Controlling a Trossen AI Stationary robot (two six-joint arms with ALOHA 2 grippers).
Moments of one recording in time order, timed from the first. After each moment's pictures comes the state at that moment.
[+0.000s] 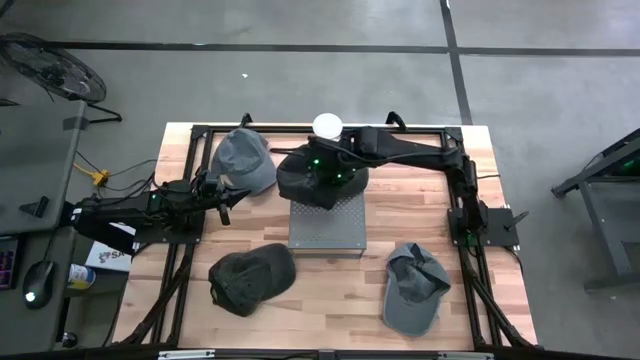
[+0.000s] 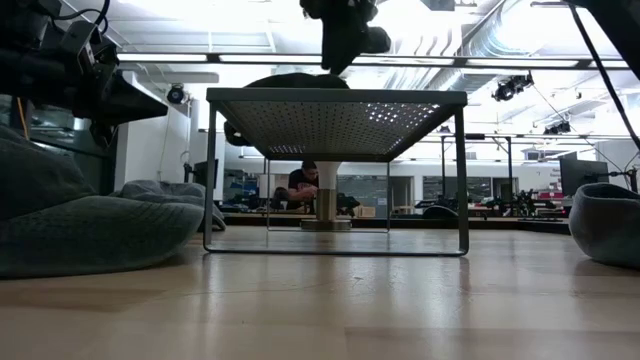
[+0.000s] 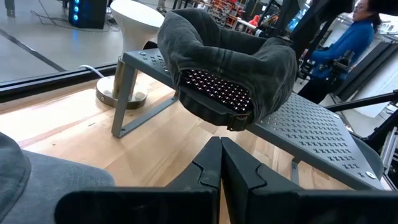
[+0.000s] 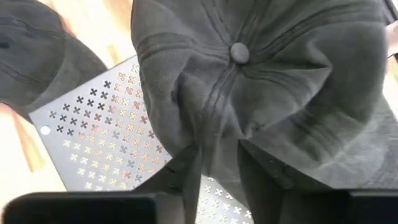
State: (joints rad) left arm 0.05 0.02 0.09 -0.18 -0.29 -0.42; right arm -0.11 2.04 2.24 -1.37 0.06 0.39
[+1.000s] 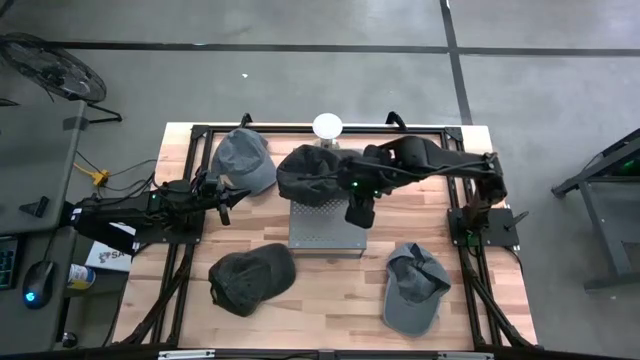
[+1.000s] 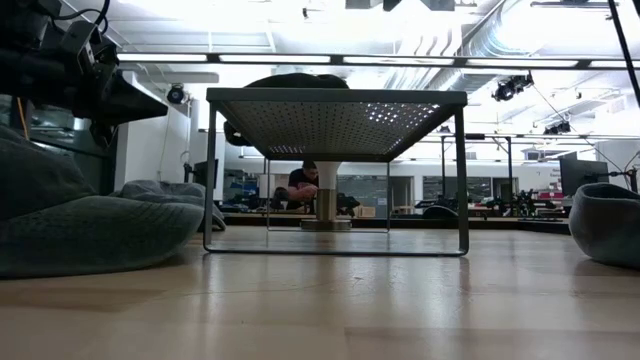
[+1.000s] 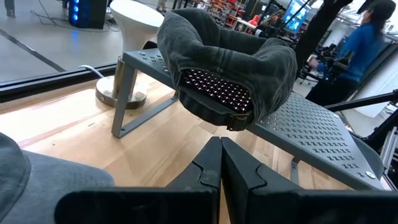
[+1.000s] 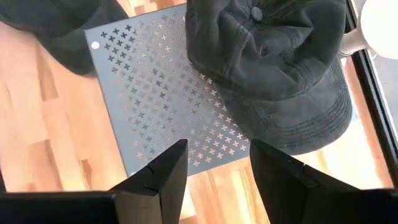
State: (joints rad) left arm 0.05 0.02 0.09 -0.18 -0.29 -0.42; right arm 0.08 1.86 2.24 -1.57 0.18 0.36
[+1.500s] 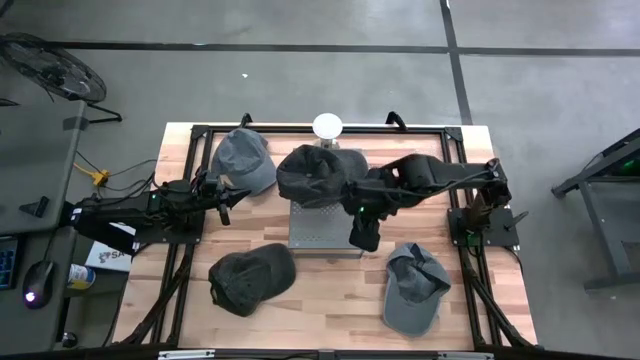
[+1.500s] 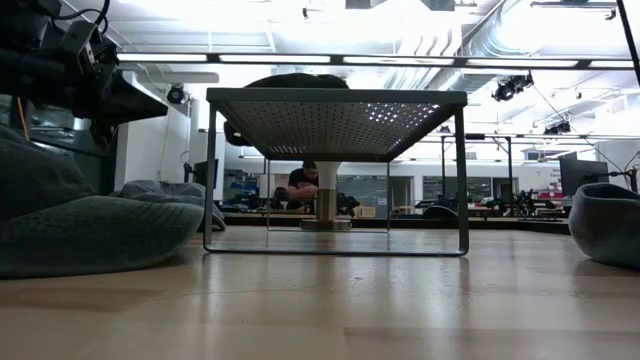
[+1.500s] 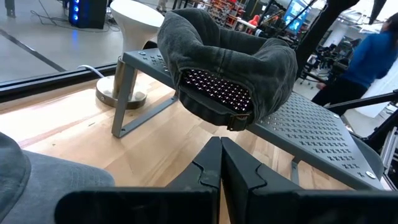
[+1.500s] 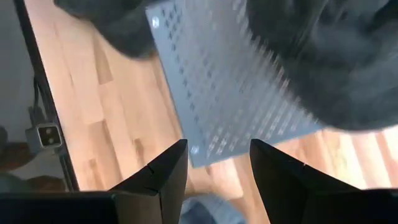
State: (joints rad) left arm 0.05 0.02 0.09 -0.18 -0.29 -0.42; right arm 0.19 1.85 2.20 -1.57 0.09 0.51
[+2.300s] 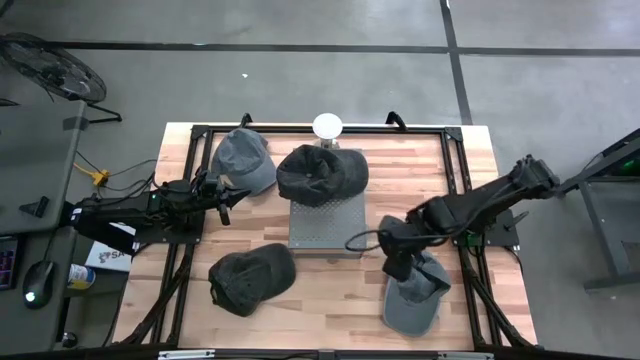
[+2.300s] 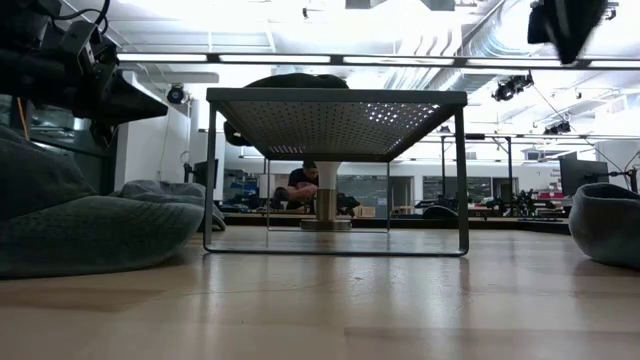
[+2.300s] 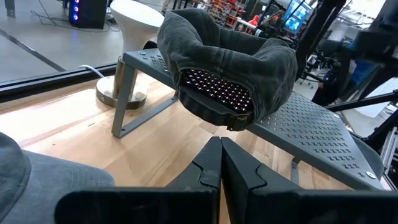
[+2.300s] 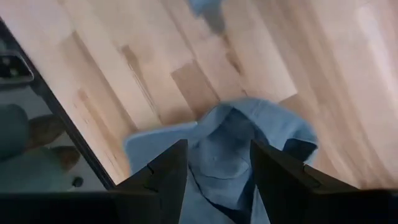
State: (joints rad) left arm 0.05 0.02 0.09 -0.18 -0.29 -0.42; right arm 0.39 1.45 1.30 -1.17 -0.06 0.94
